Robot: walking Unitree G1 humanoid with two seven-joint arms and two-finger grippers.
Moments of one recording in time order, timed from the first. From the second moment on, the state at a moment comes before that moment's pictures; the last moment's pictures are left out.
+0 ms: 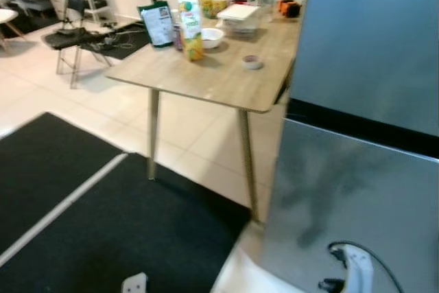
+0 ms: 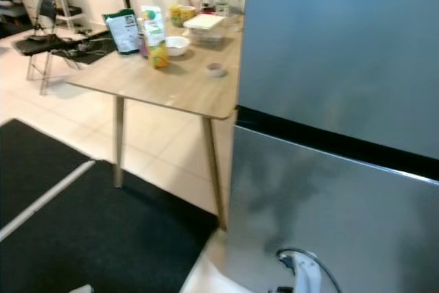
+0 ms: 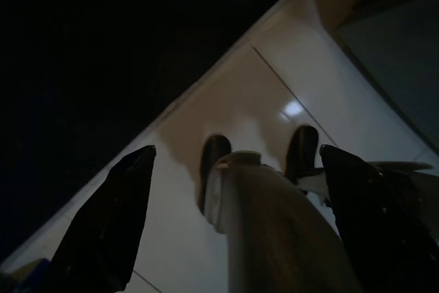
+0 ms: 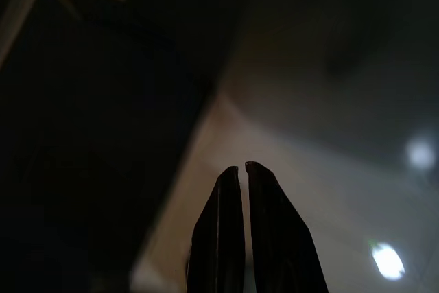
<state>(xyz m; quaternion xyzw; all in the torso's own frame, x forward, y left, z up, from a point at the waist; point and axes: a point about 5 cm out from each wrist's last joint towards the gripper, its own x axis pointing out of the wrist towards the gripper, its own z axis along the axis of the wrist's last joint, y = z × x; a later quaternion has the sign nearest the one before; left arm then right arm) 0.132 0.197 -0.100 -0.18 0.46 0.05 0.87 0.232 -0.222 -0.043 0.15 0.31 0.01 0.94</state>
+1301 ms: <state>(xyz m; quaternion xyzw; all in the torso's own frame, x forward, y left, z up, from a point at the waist) 0.118 0.194 -0.105 -0.16 0.48 0.05 0.86 0.167 -0.255 -0.076 0.06 0.43 -0.13 0.89</state>
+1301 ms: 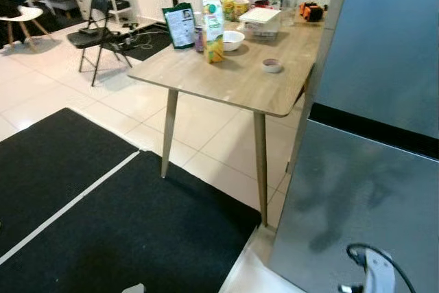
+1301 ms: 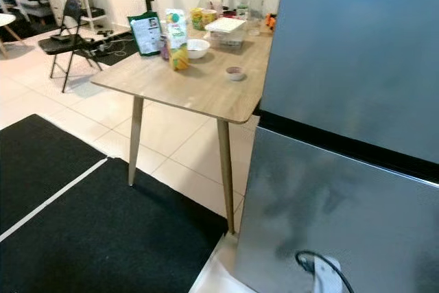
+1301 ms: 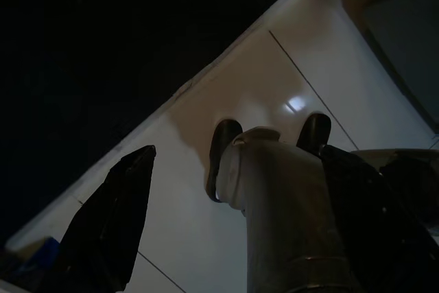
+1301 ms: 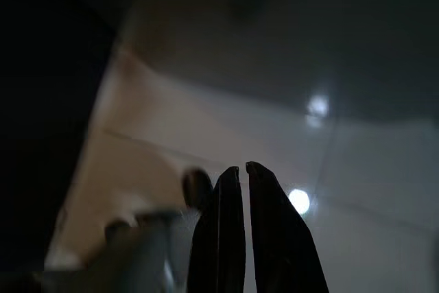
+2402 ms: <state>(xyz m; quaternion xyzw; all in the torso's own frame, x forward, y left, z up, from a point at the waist) 0.099 0.199 -0.111 -0.07 0.52 0.05 0.85 0.113 -0.229 -0.102 -0.07 0.54 0.04 0.84</state>
